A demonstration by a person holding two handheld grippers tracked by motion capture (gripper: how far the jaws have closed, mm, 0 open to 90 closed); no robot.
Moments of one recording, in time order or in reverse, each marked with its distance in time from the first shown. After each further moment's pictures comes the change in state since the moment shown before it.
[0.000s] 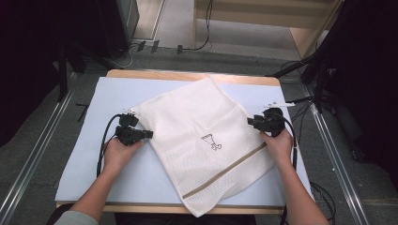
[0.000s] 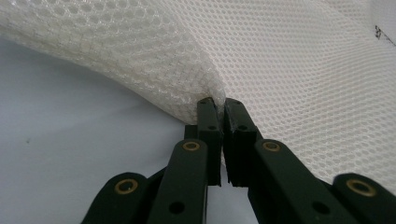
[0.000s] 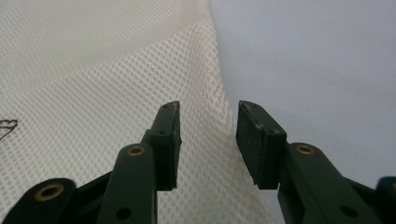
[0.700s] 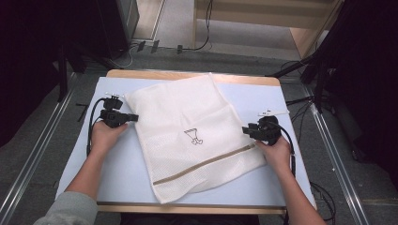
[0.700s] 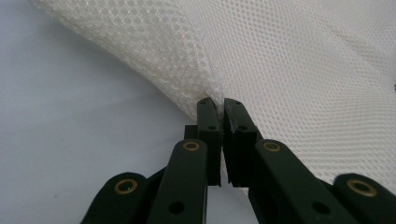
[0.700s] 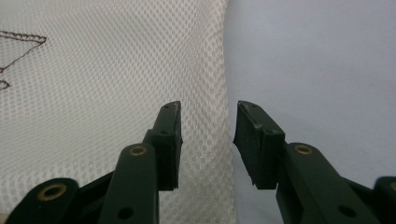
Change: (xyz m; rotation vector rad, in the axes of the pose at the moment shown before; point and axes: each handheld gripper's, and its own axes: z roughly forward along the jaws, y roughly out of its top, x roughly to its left) left arm 0.066 0.037 -0.016 -0.050 0.056 -0.032; right arm 0.025 -0.018 -0.006 0.045 0.064 -0.061
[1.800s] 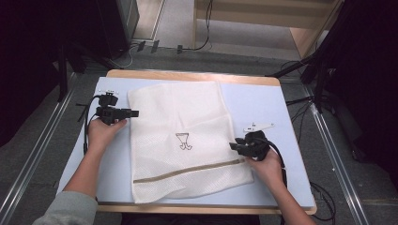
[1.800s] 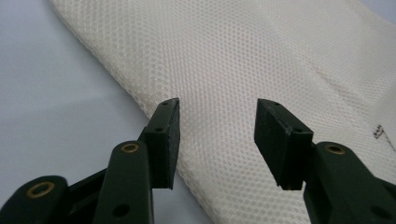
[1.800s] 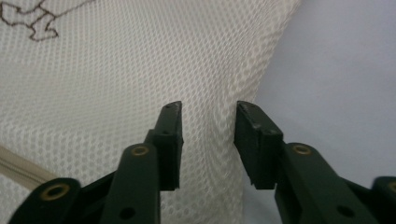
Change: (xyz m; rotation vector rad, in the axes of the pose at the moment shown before) left arm 0.002 0.003 -0.016 -0.074 -0.017 -0.018; right arm 0.060 -0.021 -0.004 0.061 0.082 -0.101
